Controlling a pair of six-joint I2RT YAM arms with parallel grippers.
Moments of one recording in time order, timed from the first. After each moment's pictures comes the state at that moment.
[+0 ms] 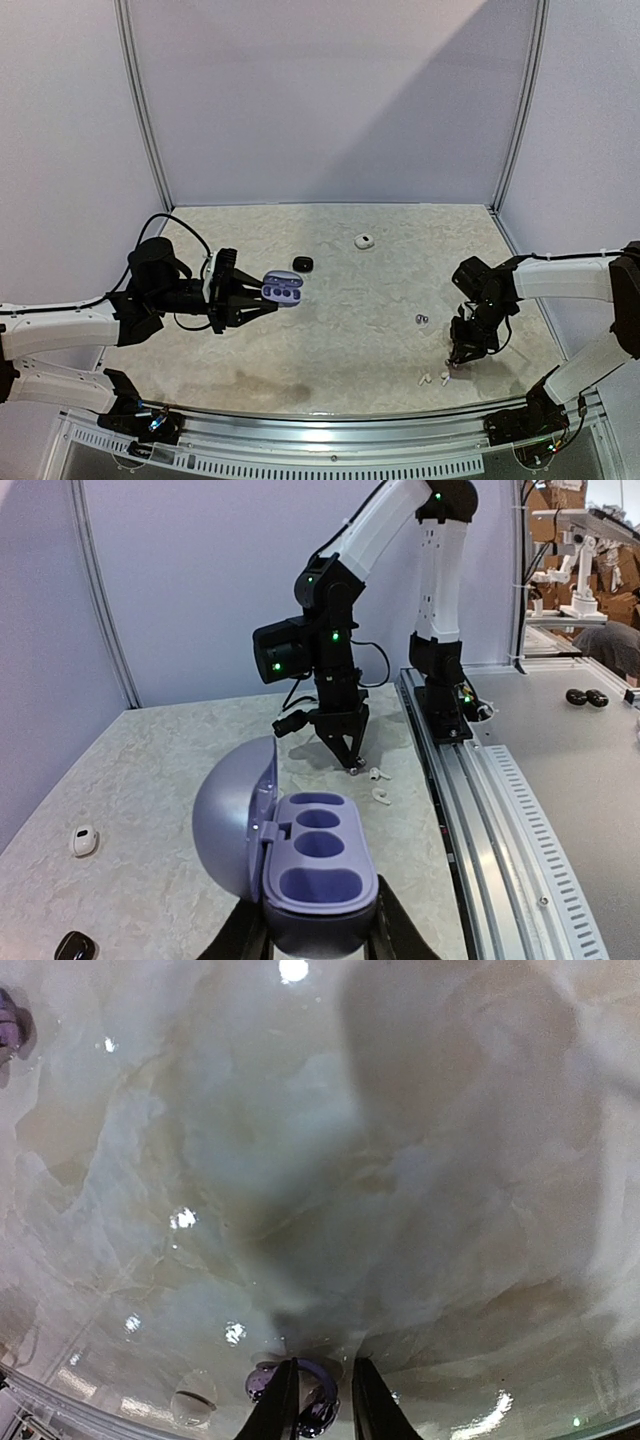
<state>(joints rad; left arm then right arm) -0.71 1.06 0.46 0.51 0.77 0.18 0.50 1.46 0.72 -0.81 -0.19 0.74</state>
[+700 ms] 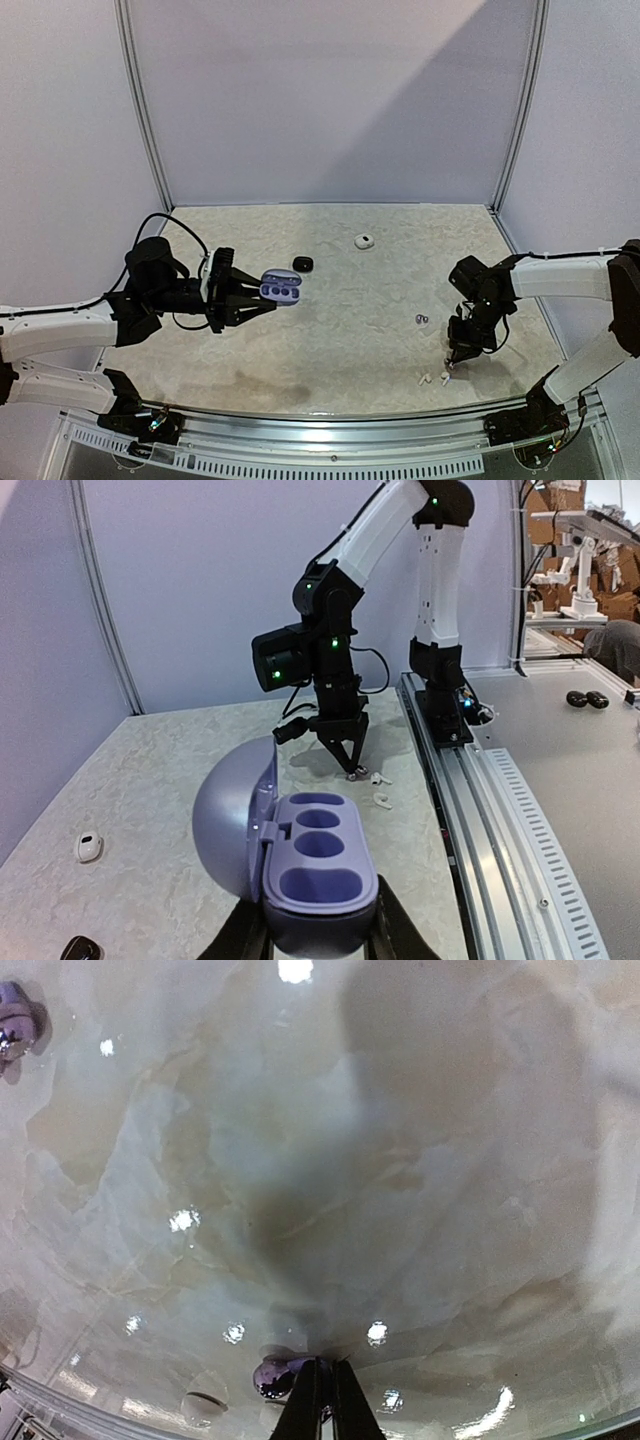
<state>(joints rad) -0.71 1.05 0.46 0.51 0.77 0.19 0.52 1.47 0.73 -0.81 -0.18 0.77</state>
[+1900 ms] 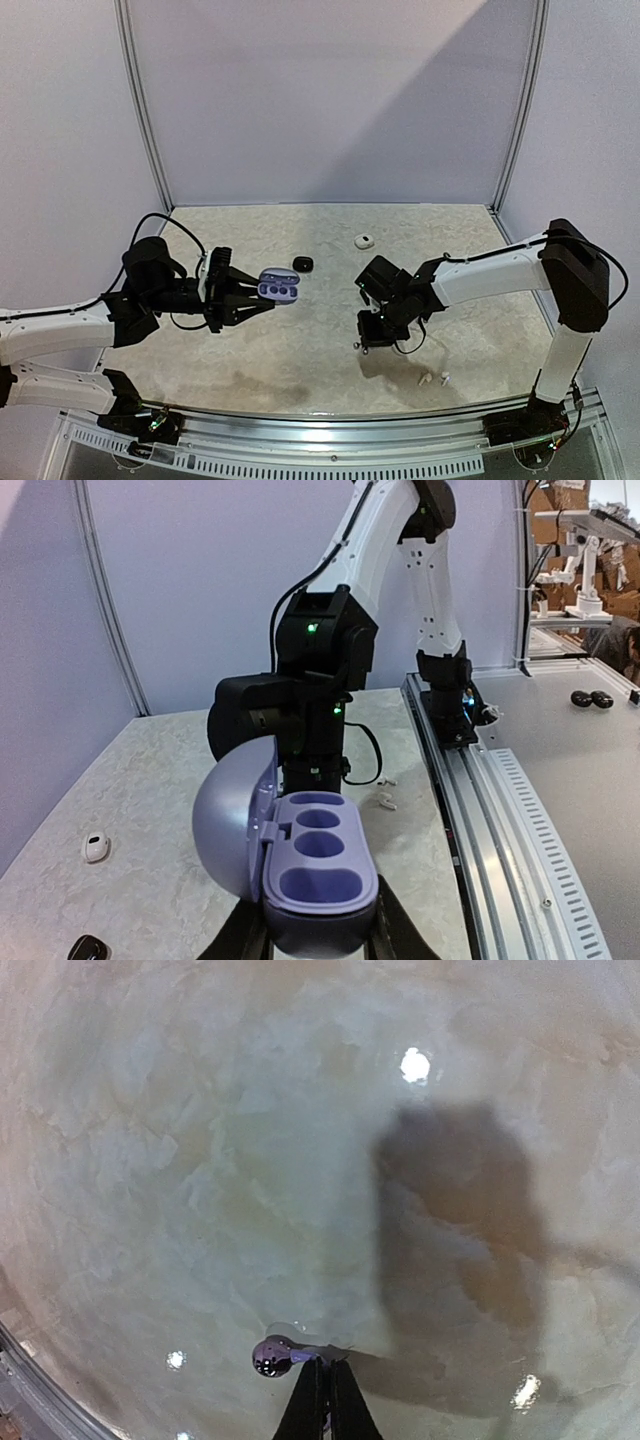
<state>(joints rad) -0.71 1.02 0.46 0.49 0.76 0.19 0.94 1.84 1.09 -0.44 -0.06 0.79</state>
